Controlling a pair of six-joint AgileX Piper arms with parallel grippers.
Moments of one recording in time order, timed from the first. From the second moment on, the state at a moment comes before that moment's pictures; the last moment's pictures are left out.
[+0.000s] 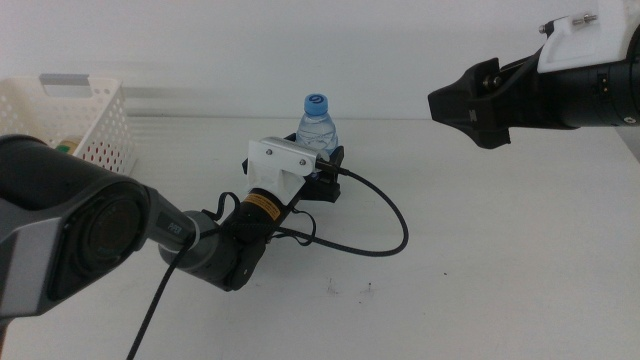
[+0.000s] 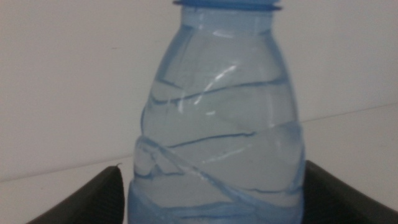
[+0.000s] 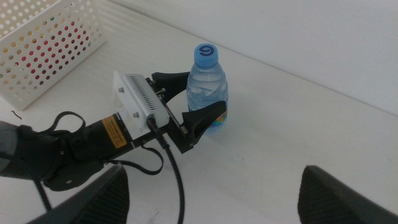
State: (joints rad) left arm -0.46 2.32 -1.11 0.04 -1.14 -0.13; right arm 0.57 1.20 -1.18 0.01 0.64 0.02
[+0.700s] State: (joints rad) left arm -0.46 2.38 -1.25 0.08 -0.96 -0.10; right arm 0.57 1.20 -1.18 0.01 0.64 0.02
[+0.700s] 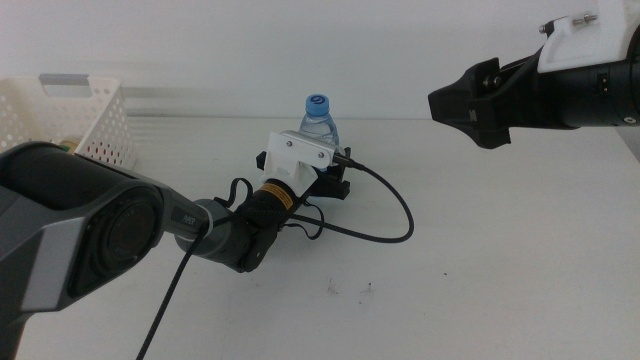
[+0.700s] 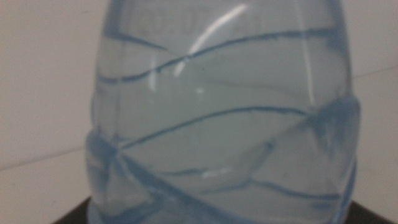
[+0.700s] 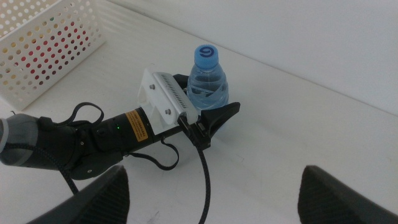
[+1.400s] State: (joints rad) left arm -0.46 1.83 -0.81 0.03 -0.78 -0.07; right arm 0.57 1.20 -1.18 0.01 0.64 0.02
